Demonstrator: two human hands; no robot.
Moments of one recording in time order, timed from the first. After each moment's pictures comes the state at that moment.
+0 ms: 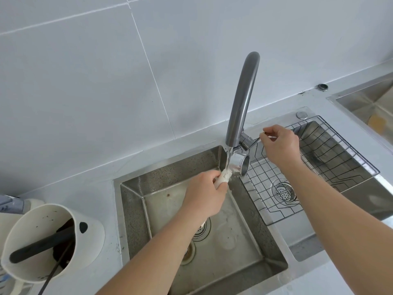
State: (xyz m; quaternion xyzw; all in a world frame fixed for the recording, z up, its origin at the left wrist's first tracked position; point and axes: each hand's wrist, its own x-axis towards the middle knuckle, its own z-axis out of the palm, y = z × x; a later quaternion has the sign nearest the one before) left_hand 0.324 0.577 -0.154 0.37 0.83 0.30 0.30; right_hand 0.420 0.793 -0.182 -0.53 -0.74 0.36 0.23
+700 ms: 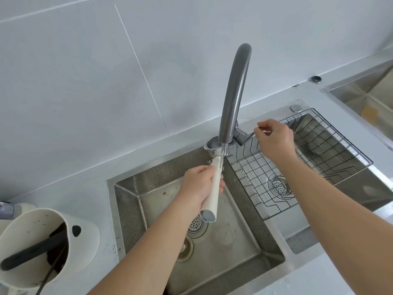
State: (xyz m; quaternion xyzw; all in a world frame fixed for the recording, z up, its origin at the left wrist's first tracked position) left_hand 0.320 0.595 -0.151 0.03 0.70 0.52 0.48; right_hand 0.420 0.794 -0.182 -0.52 -0.73 0.37 0.24
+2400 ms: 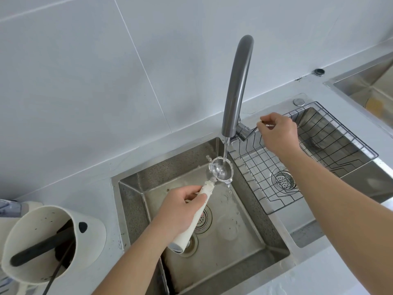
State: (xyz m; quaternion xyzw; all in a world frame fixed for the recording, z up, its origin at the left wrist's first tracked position) left_hand 0.310 0.516 -0.148 0.22 0.79 0.36 0.44; right_hand 0.421 0.793 -0.182 -0.53 -0.72 0.37 0.24
